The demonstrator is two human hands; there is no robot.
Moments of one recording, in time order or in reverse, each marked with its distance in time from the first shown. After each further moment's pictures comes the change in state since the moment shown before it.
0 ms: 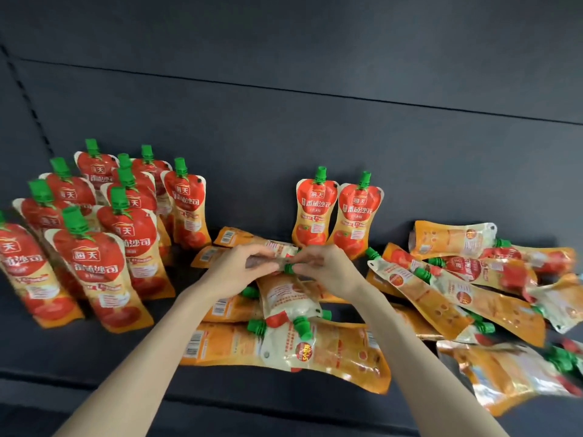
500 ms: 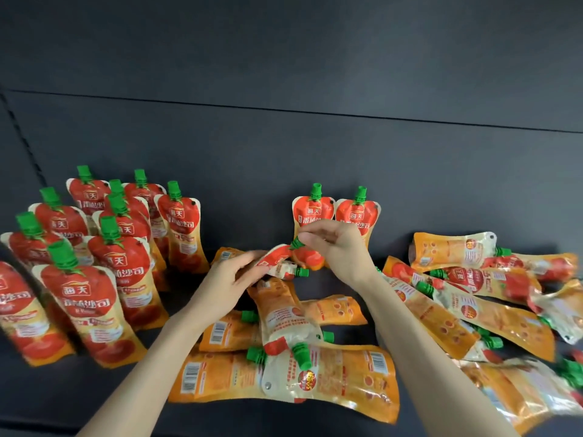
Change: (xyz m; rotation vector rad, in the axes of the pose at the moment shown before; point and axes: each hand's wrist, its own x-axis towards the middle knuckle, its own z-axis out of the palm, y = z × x) left_hand 0.001 0.000 -0.011 -0.150 0.137 0.171; right_hand 0.020 -0.032 -0.032 0.185 0.296 -0.124
